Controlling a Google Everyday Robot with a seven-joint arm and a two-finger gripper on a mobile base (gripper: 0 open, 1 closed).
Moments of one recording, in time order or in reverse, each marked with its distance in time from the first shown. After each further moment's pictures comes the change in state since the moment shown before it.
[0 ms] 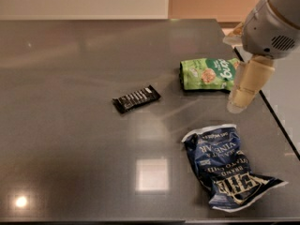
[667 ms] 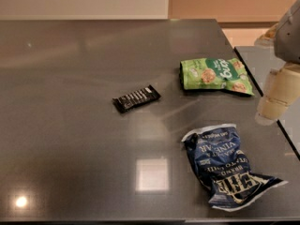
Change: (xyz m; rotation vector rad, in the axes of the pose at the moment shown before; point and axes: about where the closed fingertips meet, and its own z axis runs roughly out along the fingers) arm 0.041 0.024 -0.029 0.054 0.116 0.082
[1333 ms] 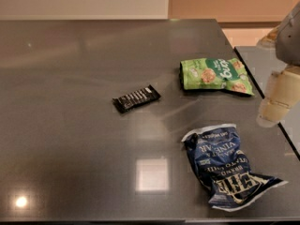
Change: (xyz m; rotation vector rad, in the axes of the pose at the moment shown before) arm 0.004 0.003 0.000 0.004 0.012 0.011
